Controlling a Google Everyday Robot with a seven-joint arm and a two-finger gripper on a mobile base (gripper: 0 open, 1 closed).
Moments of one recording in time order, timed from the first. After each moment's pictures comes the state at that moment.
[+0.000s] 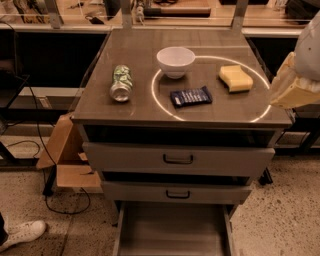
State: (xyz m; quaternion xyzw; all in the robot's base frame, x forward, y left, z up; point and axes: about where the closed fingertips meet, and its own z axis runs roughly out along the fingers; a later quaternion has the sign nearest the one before) arm 0.438 -0.216 0.977 -0.60 0.78 -0.04 0.16
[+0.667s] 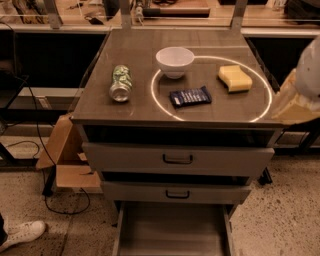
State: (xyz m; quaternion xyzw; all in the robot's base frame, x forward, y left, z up) arm 0.430 -0.221 0.959 -0.57 0.80 -0.05 0.17
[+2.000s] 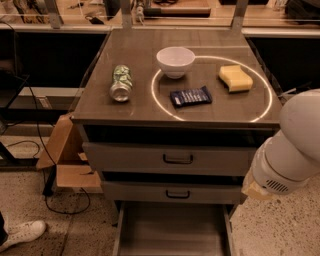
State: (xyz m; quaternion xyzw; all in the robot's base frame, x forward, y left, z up) arm 0.378 -0.211 0.775 -0.53 0.84 -0.02 0.09
